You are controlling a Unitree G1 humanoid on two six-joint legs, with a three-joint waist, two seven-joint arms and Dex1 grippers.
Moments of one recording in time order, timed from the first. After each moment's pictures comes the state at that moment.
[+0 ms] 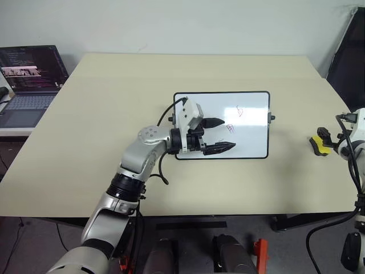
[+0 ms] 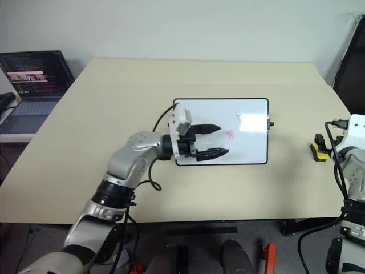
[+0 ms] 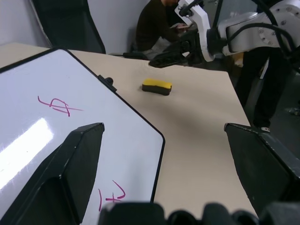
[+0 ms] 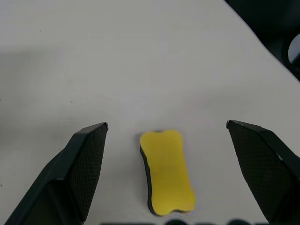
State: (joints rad) left arm -0.71 0.28 -0.23 0.11 -0.38 0.41 -0.97; right arm -0.47 -0.69 -0.44 0.17 0.30 0.84 0.22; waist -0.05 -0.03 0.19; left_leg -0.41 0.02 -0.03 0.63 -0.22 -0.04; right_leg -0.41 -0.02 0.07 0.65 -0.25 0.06
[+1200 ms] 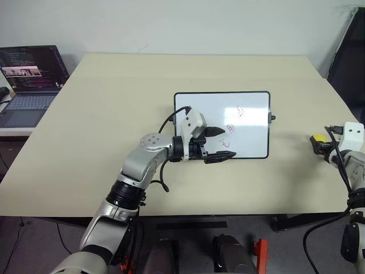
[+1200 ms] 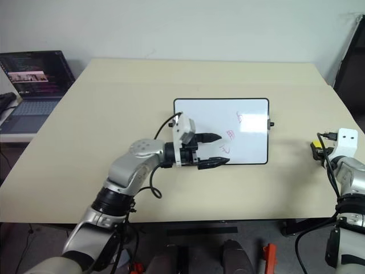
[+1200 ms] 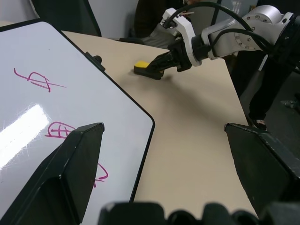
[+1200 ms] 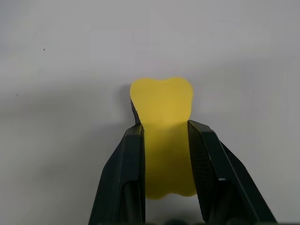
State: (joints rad) left arm -0.67 0.30 -0.25 0.04 -0.37 0.48 -0.95; right arm -0.56 -0.70 -0.36 0.59 0.24 0.59 0.32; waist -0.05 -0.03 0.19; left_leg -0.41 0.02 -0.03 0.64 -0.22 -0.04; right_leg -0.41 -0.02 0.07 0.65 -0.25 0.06
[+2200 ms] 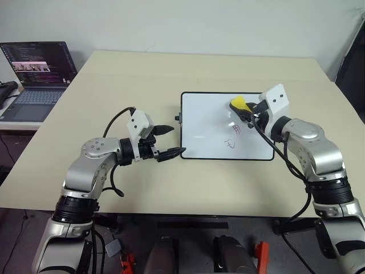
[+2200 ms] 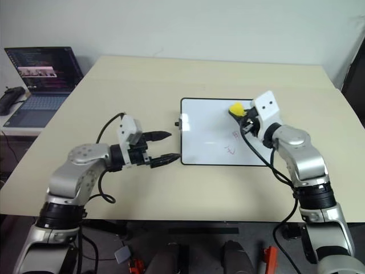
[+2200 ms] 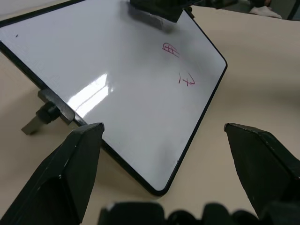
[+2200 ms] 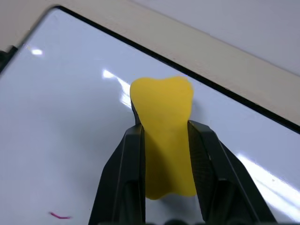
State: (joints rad) left arm -0.47 0.60 -0.02 -0.08 -0.40 0.46 -0.97; right arm -0.68 -0.54 0.07 0.07 0.20 0.51 0.47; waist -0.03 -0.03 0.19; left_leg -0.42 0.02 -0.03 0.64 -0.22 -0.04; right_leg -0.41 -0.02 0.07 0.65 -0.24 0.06
